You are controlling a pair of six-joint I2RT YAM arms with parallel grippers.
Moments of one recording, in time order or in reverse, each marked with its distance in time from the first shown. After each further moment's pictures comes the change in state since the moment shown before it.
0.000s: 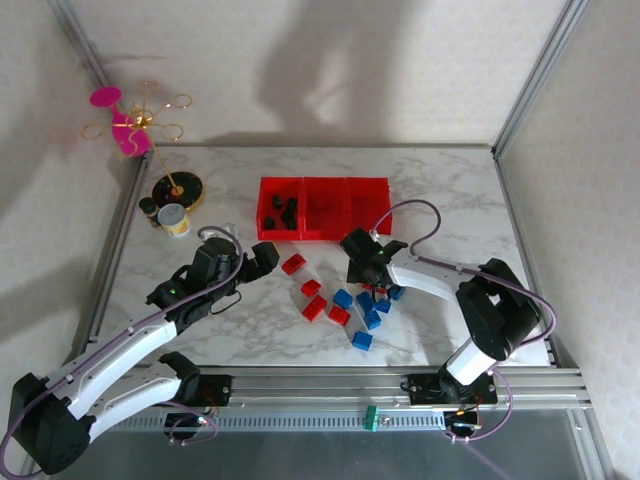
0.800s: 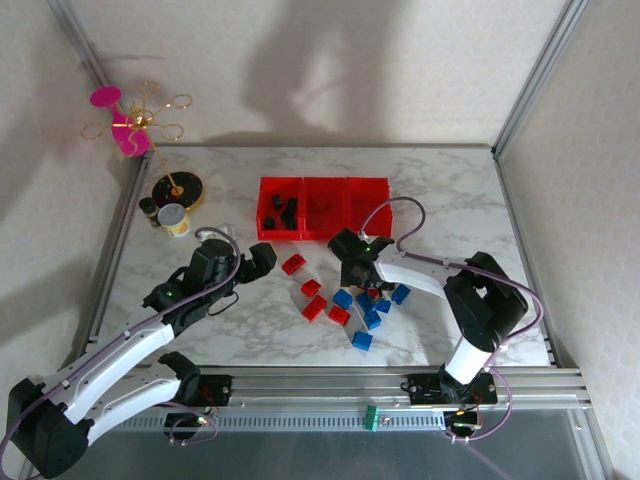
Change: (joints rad) left arm 0.000 -0.028 0.000 -0.024 -0.022 0.028; right arm 0.046 0.060 0.077 -0.084 0.005 -0.026
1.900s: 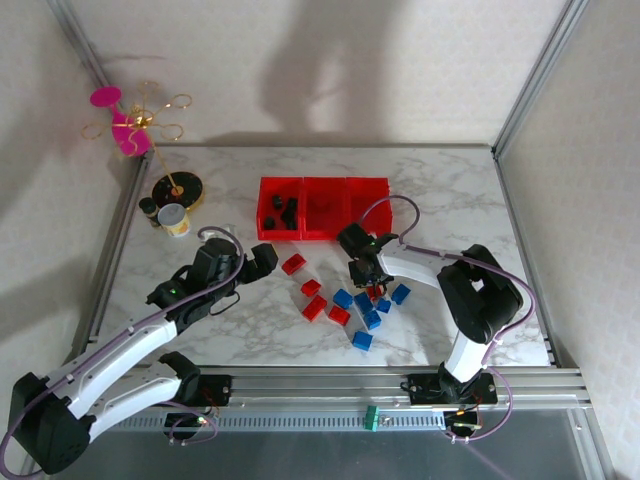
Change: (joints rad) left arm 0.000 0.033 0.000 0.002 0.001 -0.001; right arm -0.081 0.054 -0.007 0.065 -0.087 -0.296
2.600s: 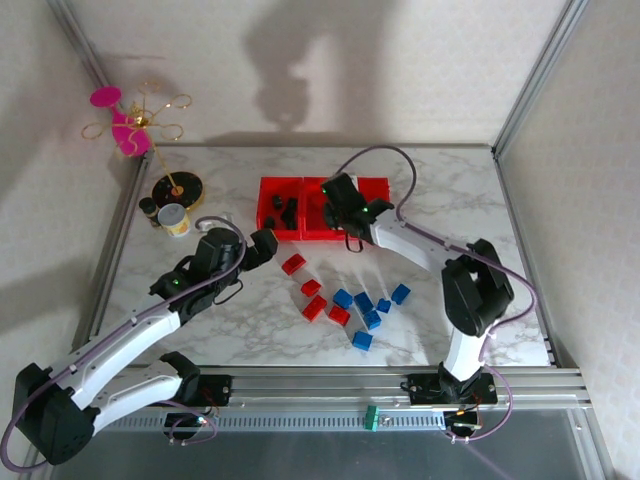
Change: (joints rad) left arm 0.000 0.065 0.082 0.029 -0.094 -0.031; right arm -0.004 0.084 0.401 0.209 0.057 -0.023
